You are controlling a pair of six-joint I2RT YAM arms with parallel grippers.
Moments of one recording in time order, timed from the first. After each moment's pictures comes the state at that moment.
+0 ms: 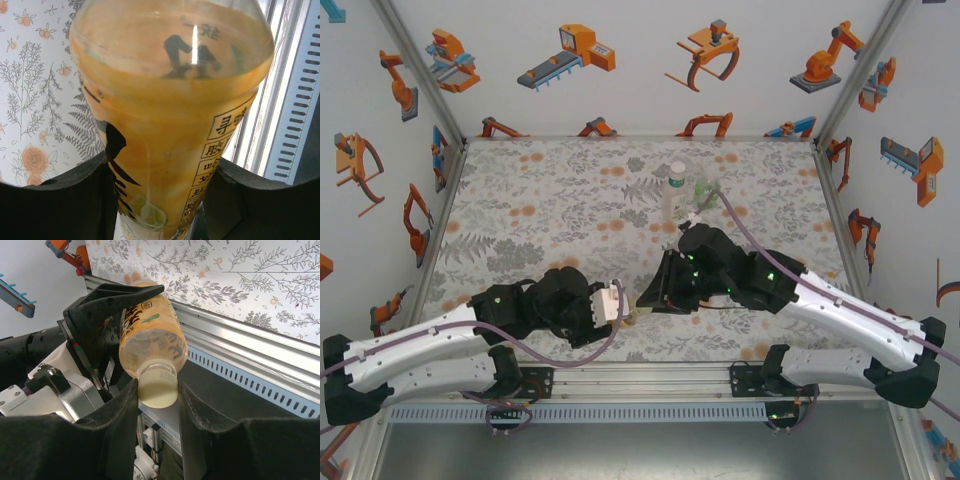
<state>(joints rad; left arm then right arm) -1.21 0.86 0.78 -0.70 0.06 0.27 1.09 1.09 1.16 -0.81 -0.14 1.24</state>
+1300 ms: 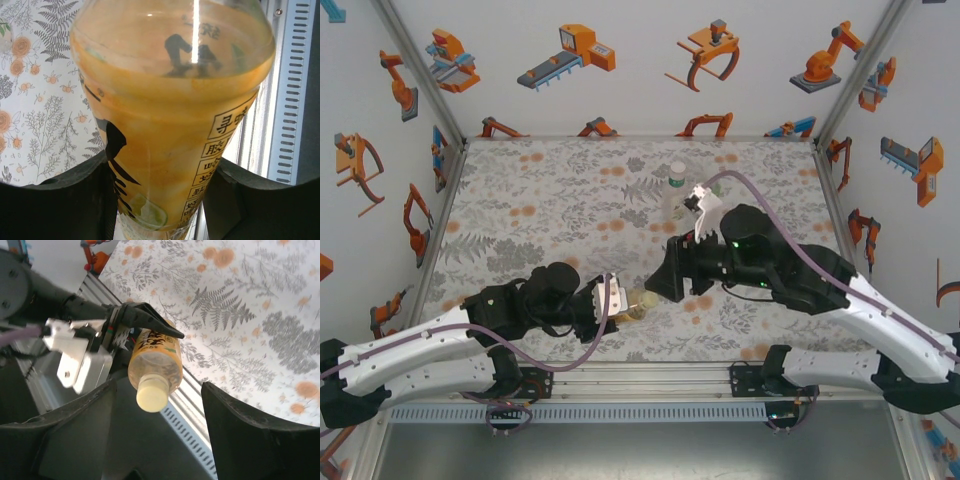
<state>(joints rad) -1.20 0.82 0.78 -0.53 0.13 0.28 1.10 1.01 1.37 -0.82 -0.09 0.51</state>
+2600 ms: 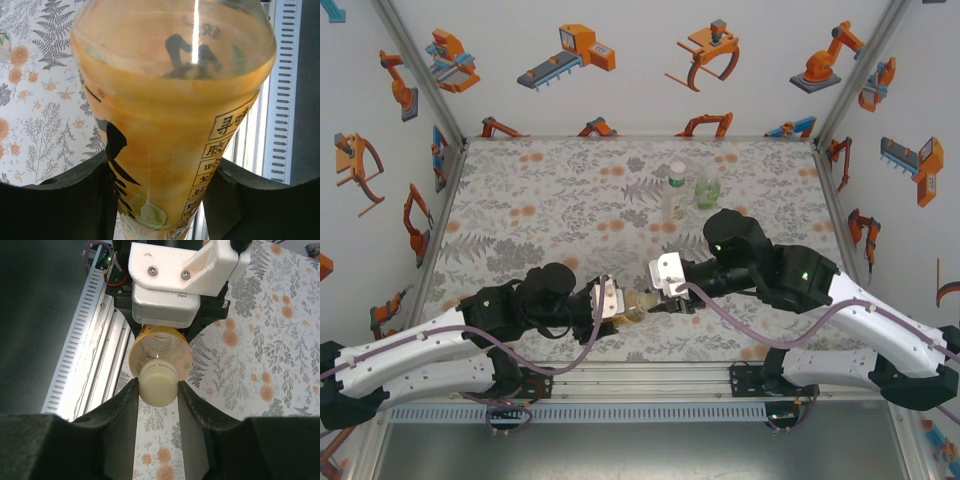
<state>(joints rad) -1.21 0.80 0.78 -0.53 0.15 0.28 1.11 1.05 1.32 -0.80 -0.52 -0.56</state>
